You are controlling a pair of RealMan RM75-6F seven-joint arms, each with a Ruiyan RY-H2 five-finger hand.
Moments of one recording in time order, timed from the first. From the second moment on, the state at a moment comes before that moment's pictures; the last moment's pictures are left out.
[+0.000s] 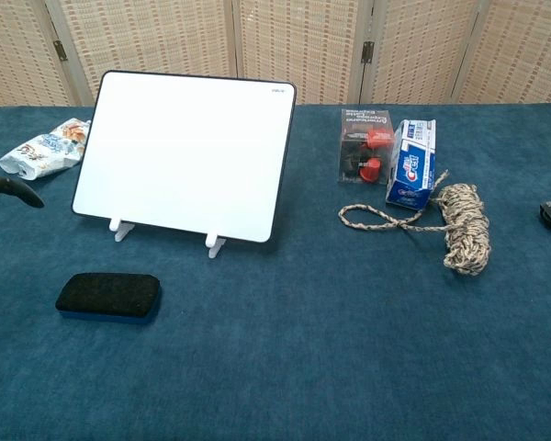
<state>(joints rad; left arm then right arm) -0.29 -1.31 -0.03 -1.64 1.55 1.22 0.33 0.06 -1.10 0.06 -1.60 -1.52 1.51 -0.05</state>
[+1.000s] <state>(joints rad) -0.43 -1.44 -0.05 -1.64 1.28 1.02 0.39 0.06 -1.09 0.06 -1.60 -1.54 1.53 -0.03</state>
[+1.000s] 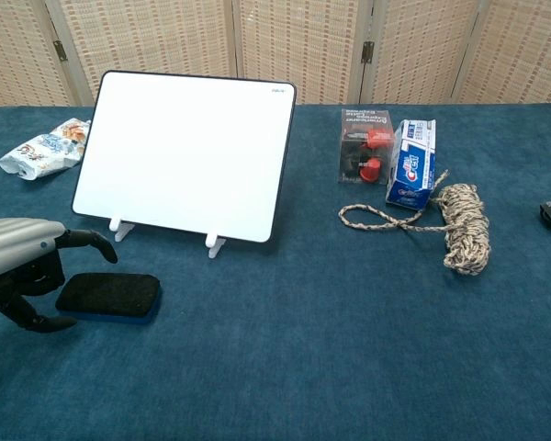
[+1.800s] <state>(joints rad) -0.45 -1.49 -0.04 -1.55 1.30 1.03 0.25 0.05 -1.10 0.06 -1.60 -1.54 1.54 -0.04</state>
